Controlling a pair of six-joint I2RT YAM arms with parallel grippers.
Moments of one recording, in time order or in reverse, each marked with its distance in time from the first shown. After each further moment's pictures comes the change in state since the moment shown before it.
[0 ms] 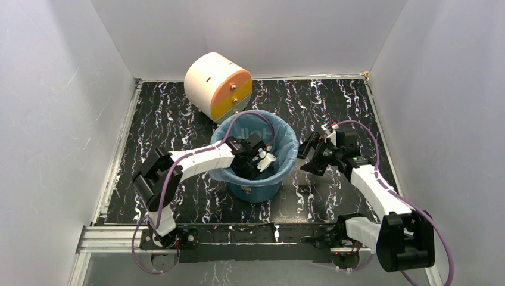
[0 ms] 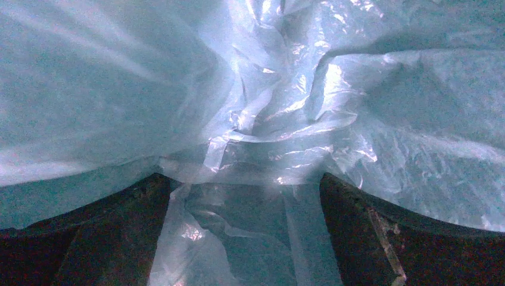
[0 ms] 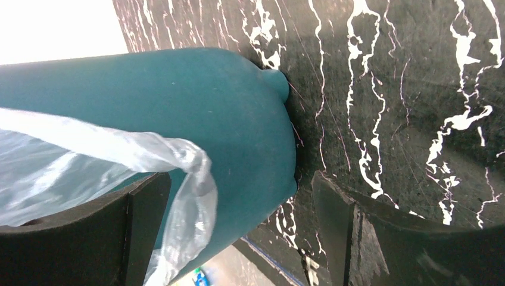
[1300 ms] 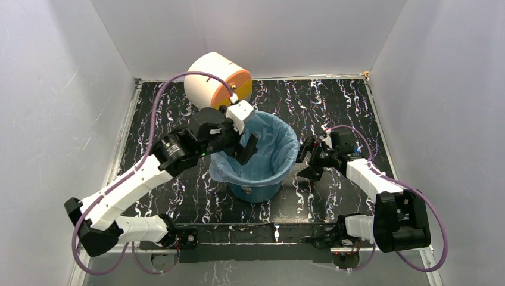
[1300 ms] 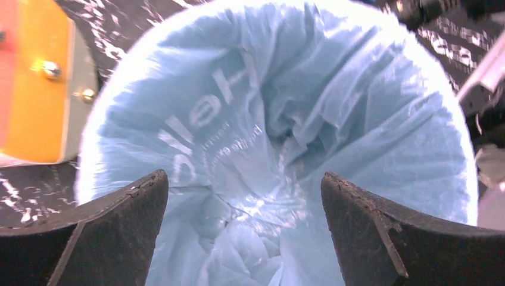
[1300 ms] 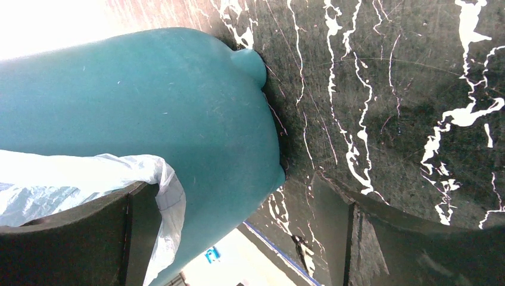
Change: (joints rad) left arm 0.000 -0.563 0.119 0.161 -0.196 -0.128; right arm 0.000 0.180 -0.017 0.022 -0.090 -0.024
